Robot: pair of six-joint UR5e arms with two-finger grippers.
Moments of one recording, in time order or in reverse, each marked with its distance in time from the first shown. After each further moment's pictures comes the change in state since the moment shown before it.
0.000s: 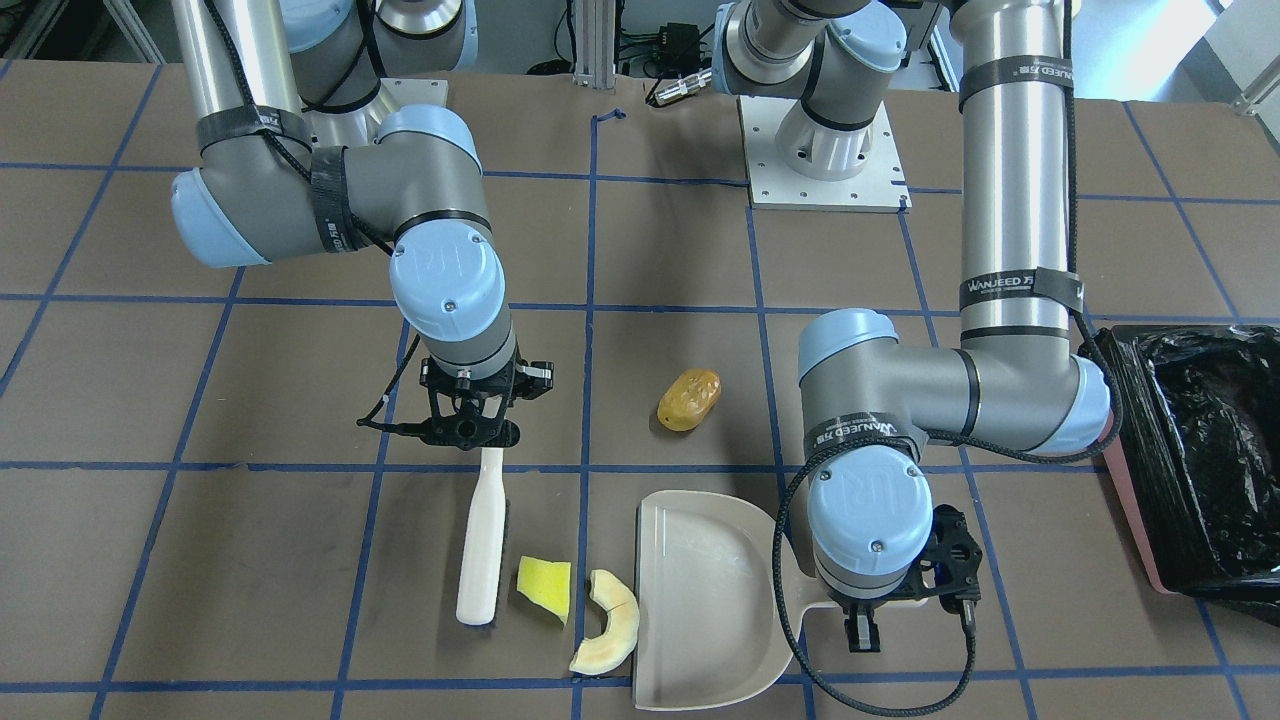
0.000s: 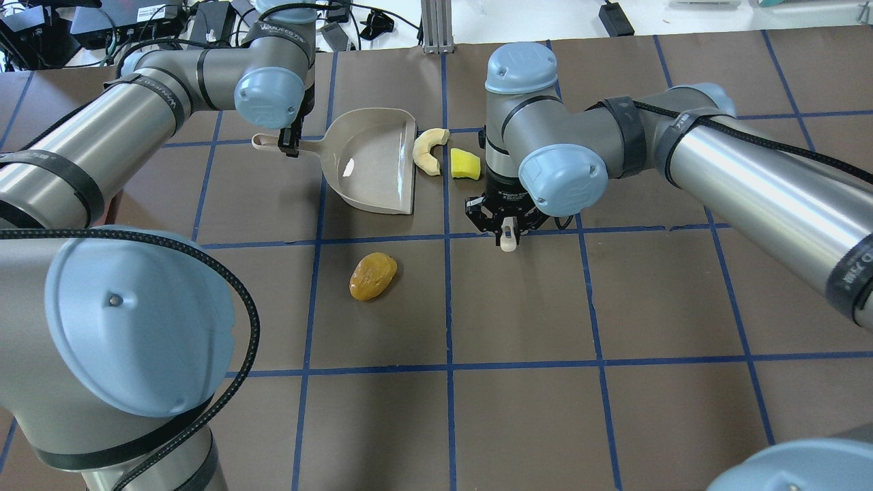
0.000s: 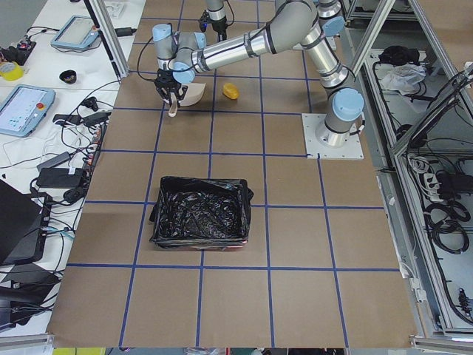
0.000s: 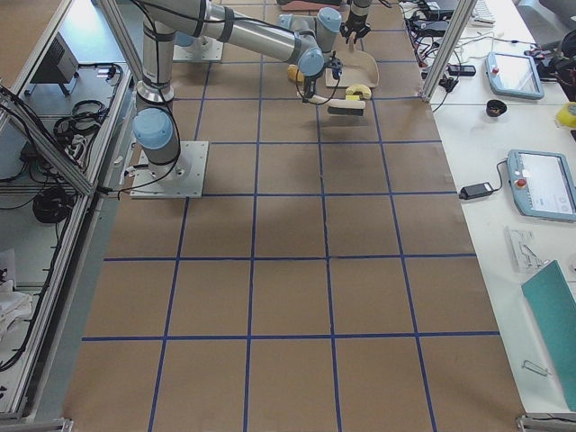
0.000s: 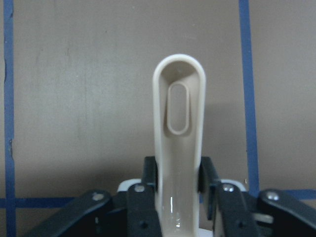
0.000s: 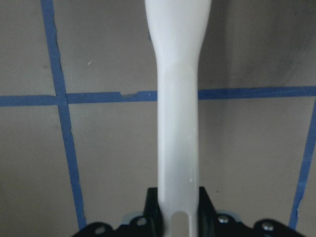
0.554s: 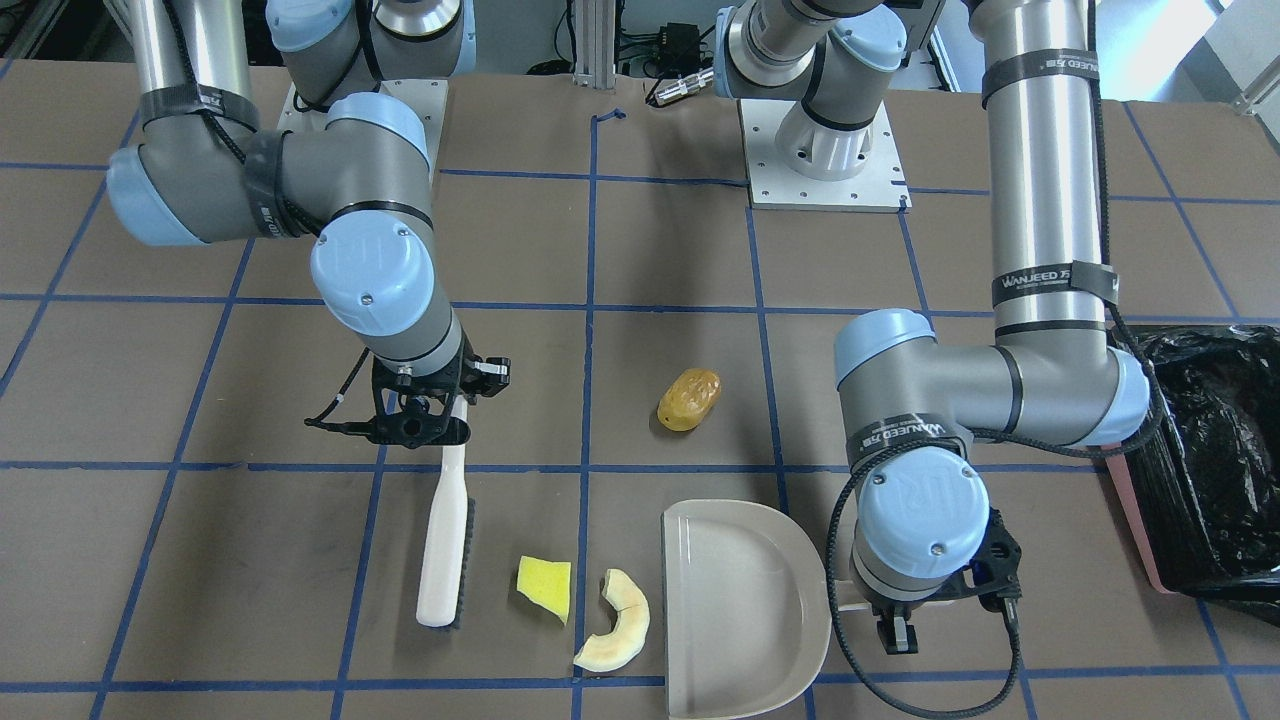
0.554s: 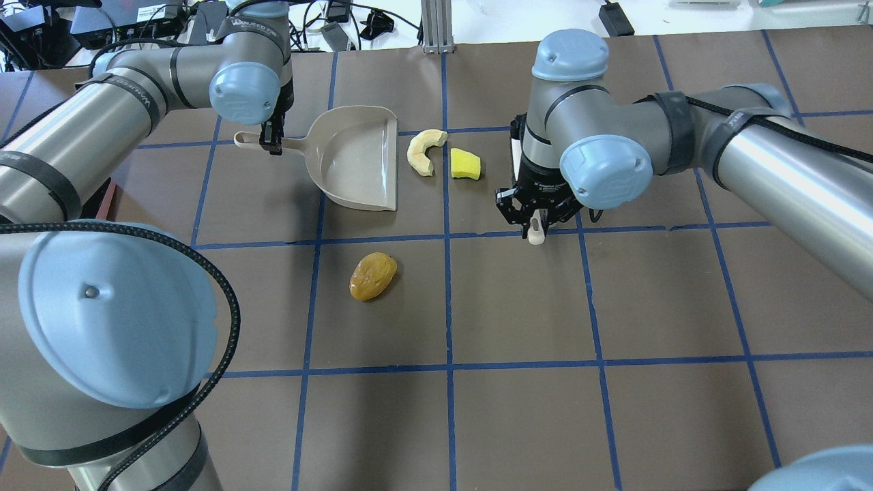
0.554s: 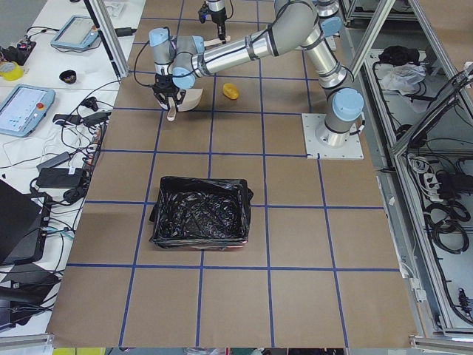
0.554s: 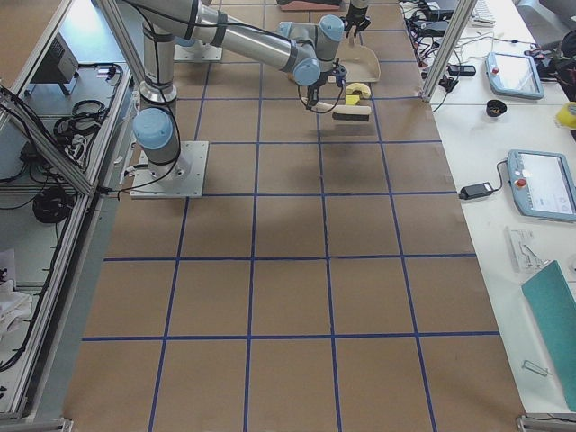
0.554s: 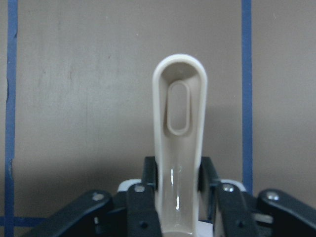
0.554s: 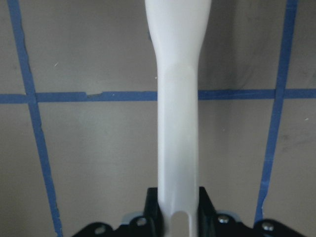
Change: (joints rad) left arm 0.031 0.007 -0.005 0.001 -0.012 0.002; right arm -0.055 -0.047 0.020 0.043 0.004 -0.078
